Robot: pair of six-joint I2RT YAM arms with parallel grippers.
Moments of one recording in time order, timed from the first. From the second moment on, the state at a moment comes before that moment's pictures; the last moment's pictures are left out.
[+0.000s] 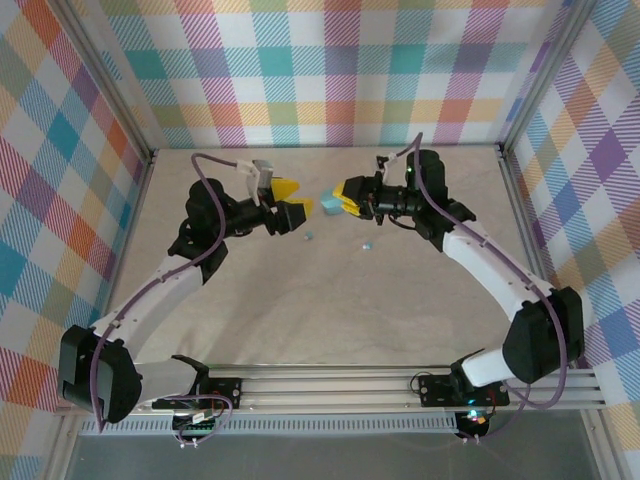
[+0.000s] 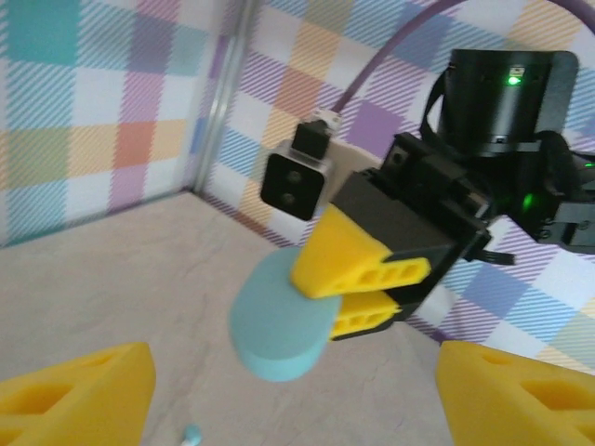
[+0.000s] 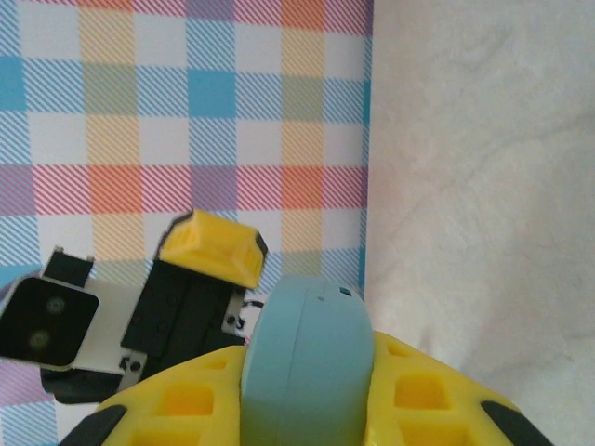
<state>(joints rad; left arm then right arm) -0.40 1.24 0.93 0.32 0.73 -0.34 0.44 1.41 1.17 -0.06 -0.77 1.22</state>
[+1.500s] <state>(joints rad) -0.41 1.33 0.95 0.56 0.94 -0.48 0.60 1.31 1.12 0.13 -0.60 1.47</state>
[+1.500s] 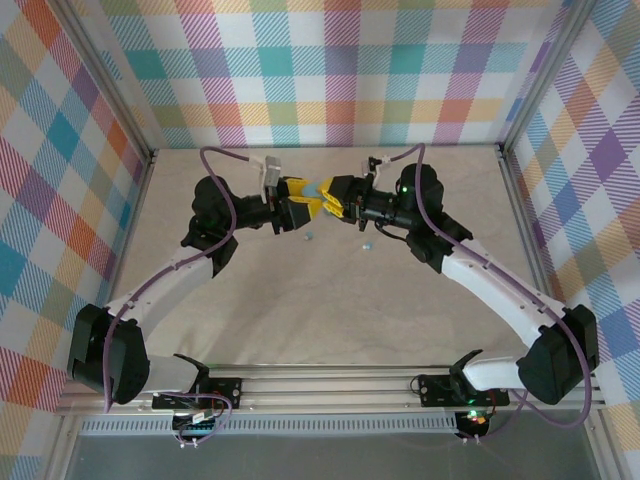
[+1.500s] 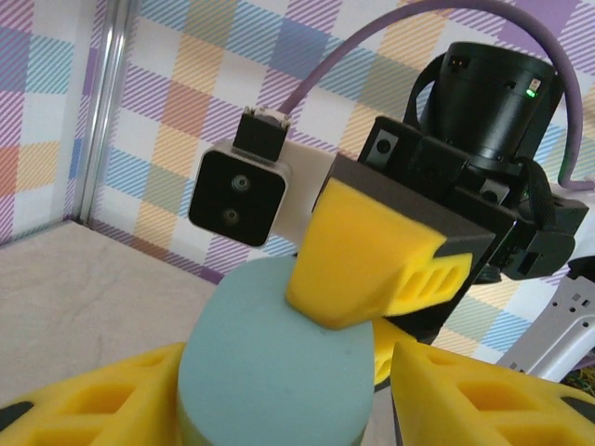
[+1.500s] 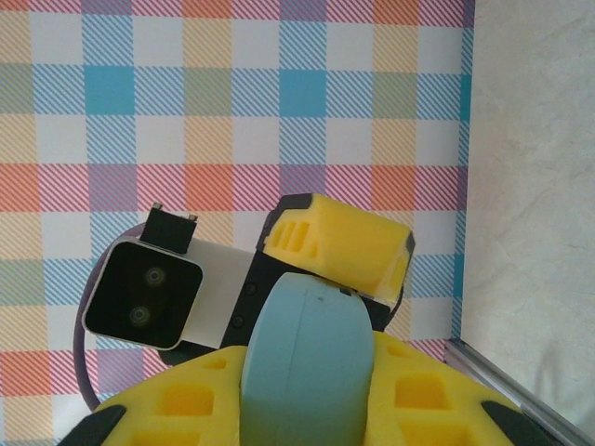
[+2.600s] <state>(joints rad) -0.39 1.30 0.93 0.55 0.97 -0.47 0.62 1.29 1.13 0.12 -0.61 1.51</state>
